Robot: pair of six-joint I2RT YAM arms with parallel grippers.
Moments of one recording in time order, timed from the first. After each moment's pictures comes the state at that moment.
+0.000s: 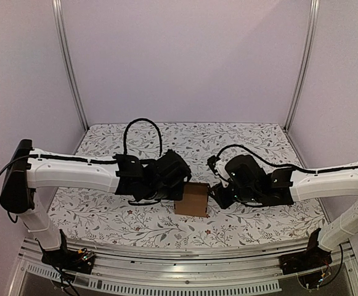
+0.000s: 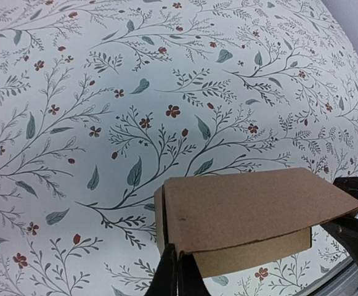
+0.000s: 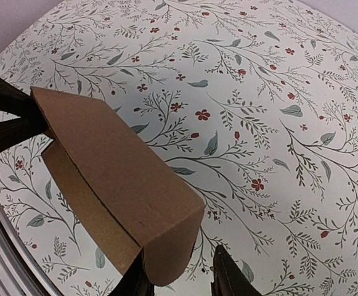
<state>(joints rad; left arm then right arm) -1.17 1.71 1.25 -0.53 -0.48 -0.89 1.04 1.42 0.83 -0.15 0.24 0.26</state>
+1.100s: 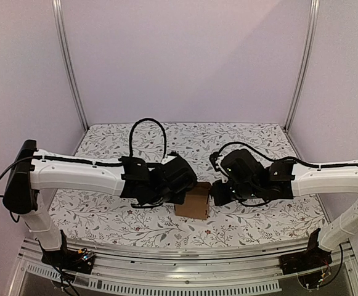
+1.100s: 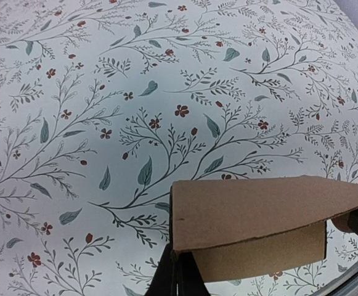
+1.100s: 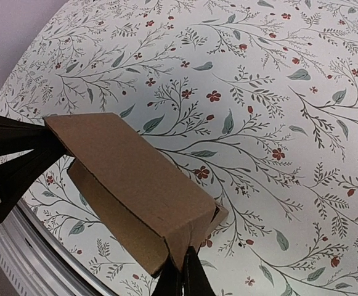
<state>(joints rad) -1.22 1.75 1.29 -0.60 -0.55 -0.88 1.08 1.43 0.95 -0.32 0.20 0.52</state>
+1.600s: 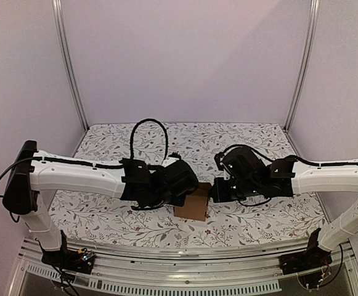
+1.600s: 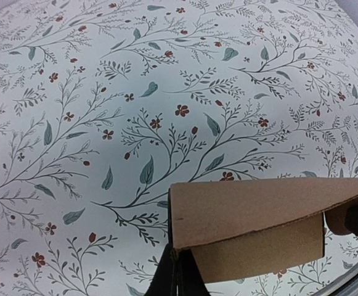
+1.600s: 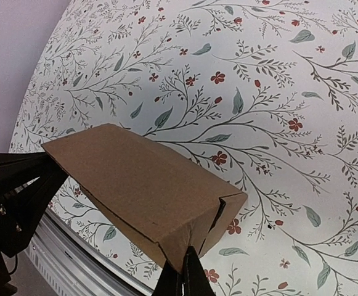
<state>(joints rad) -1.24 1.75 1.29 -0.61 -0.58 -0.87 1.04 1.43 0.95 -0.34 0.09 0.74</state>
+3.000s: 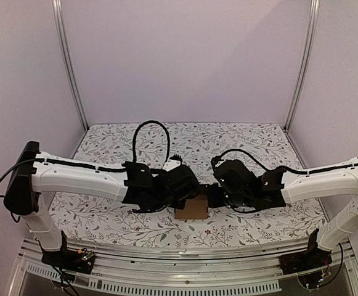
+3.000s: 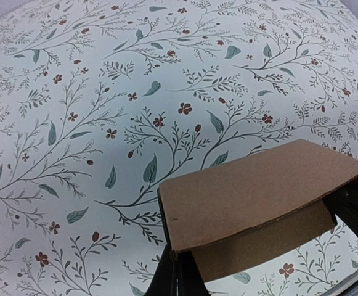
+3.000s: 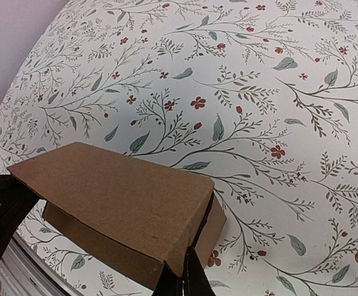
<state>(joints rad) -1.26 1.76 1.29 -0.62 -0.62 -0.87 1.11 1.50 0.90 -0.20 0.31 0.70</state>
